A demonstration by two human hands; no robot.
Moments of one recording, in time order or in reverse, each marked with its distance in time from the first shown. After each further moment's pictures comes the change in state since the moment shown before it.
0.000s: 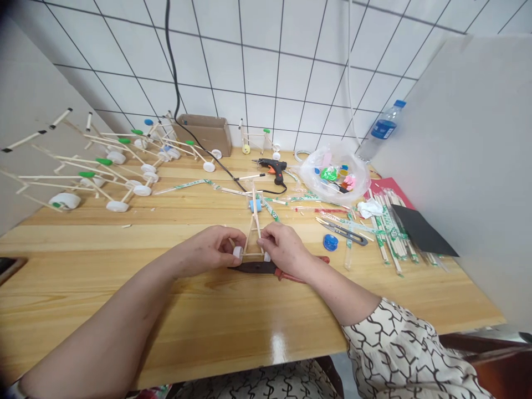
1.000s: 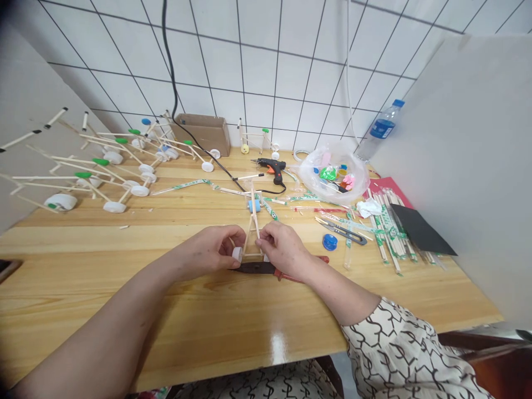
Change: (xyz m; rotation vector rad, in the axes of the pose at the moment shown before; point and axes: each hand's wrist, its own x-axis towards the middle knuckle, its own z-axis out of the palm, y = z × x) left_hand -0.001 -0.001 0.002 0.129 0.115 0.008; right_hand -0.001 0.000 -0.001 -0.049 0.028 -0.030
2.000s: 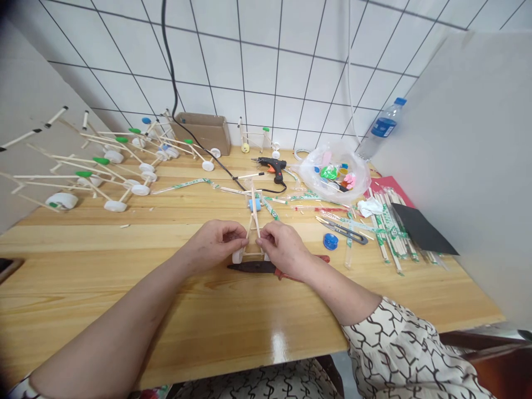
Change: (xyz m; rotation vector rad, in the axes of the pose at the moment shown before) left_hand 0.010 -0.001 0.009 -0.054 0.192 0.078; right_hand 0.000 -0.003 0.000 -0.006 -0.005 0.011
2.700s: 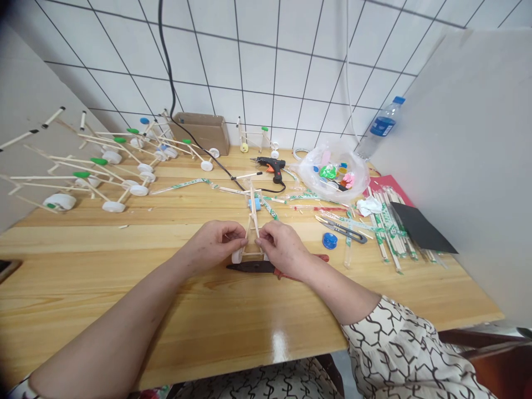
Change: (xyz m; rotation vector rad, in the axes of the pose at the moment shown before) left_hand 0.001 -0.002 0.002 -0.005 0.007 0.011; right_hand -0.001 0.001 0.000 -0.009 0.009 -0.018
